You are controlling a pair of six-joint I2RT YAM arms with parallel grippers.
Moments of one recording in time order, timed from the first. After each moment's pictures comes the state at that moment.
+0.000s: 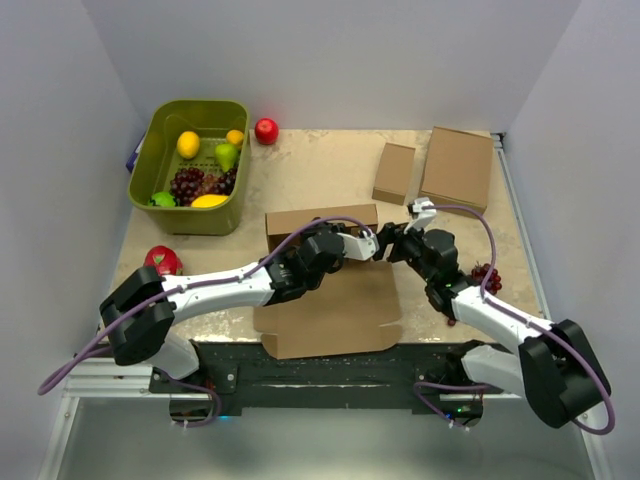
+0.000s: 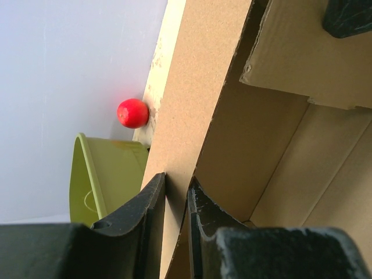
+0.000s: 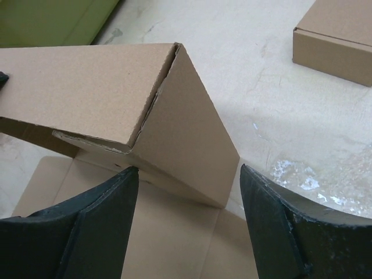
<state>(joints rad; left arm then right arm) -1.06 1.52 0.95 0.09 -0.66 0.77 0.43 1.12 0.40 0.48 -0.08 0.35</state>
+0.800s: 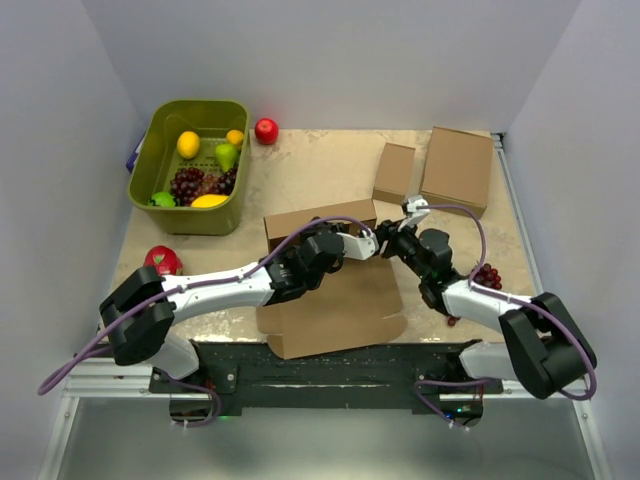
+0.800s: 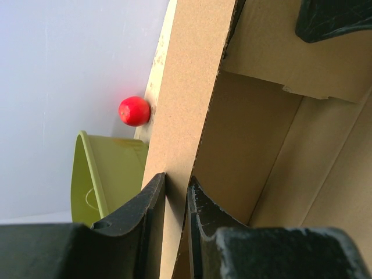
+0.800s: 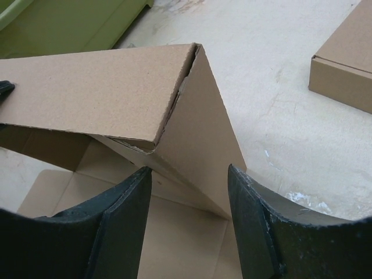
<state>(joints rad) -1.06 1.52 0.95 0.09 -0.66 0.77 0.44 1.28 0.39 0.75 -0.12 0.34</state>
